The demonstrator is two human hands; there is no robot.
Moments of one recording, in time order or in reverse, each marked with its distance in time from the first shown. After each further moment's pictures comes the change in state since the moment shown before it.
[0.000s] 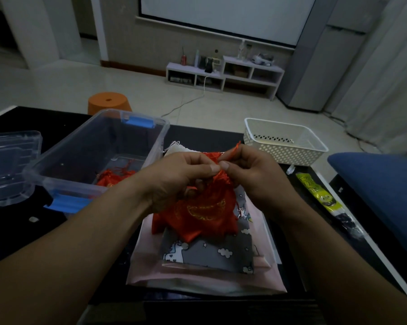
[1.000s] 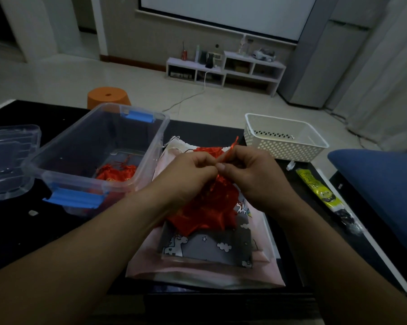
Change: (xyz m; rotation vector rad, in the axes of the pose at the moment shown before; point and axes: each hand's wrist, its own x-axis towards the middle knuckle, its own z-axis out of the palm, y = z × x) left_hand 0.007 -0.017 0.026 0.185 0.232 0.133; right_hand 0.000 0.009 0.002 -0.254 0.031 -0.075
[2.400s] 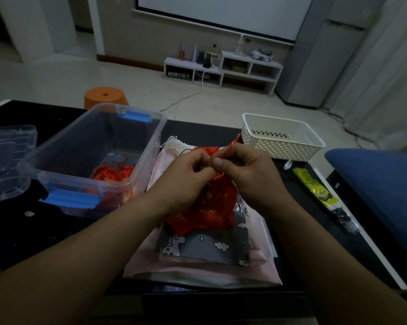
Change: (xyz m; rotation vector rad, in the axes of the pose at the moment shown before) left_hand -0.006 -0.006 0.003 0.000 0.015 0.094; right_hand -0.002 0.003 0.006 0.144 0.052 -0.015
